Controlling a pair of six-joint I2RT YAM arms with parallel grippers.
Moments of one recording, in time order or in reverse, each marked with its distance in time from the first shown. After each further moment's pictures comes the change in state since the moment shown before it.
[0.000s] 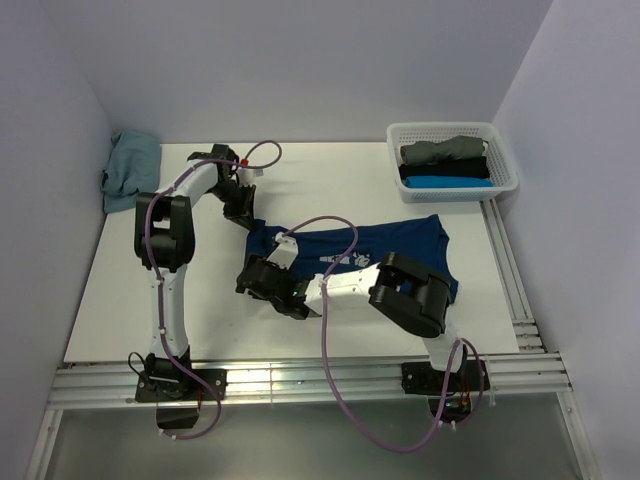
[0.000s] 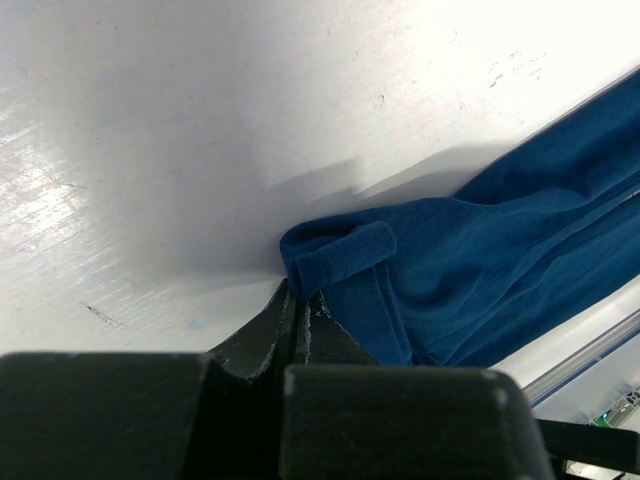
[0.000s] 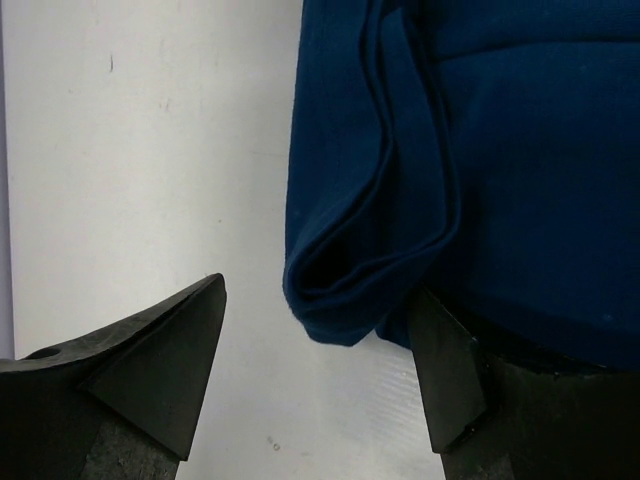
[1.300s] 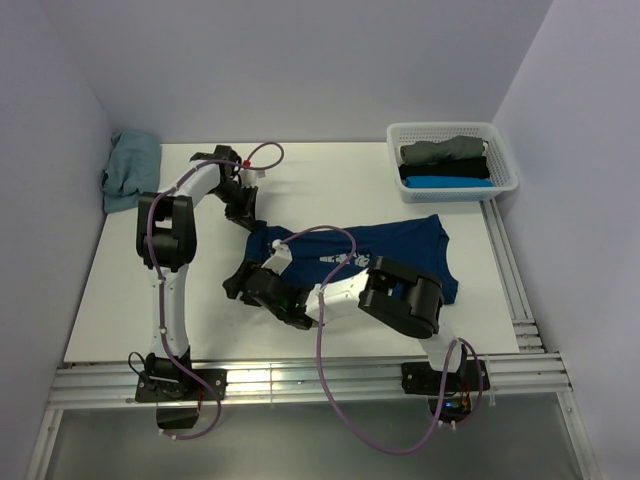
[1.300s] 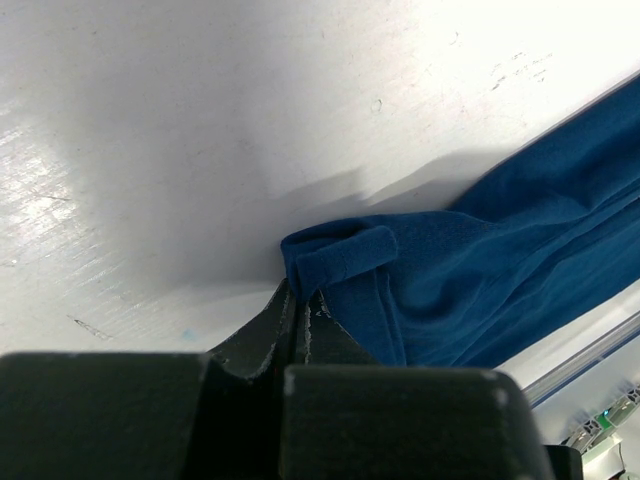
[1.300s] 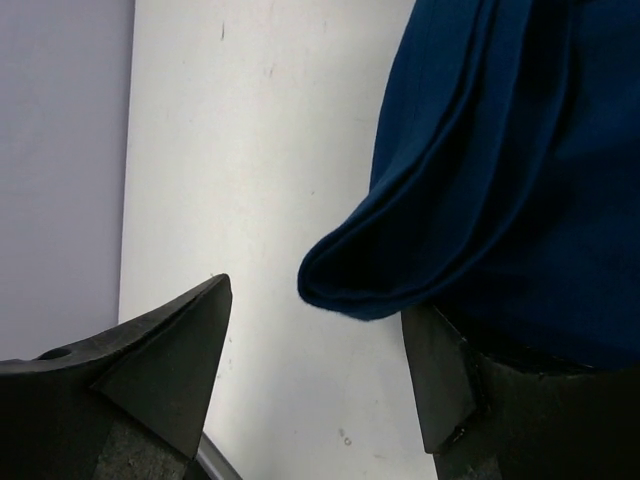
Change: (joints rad) left arm -0.010 0.012 0.005 -0.002 -0.004 -0.002; right arm 0.028 0.049 -0.086 0.348 -0.076 0.012
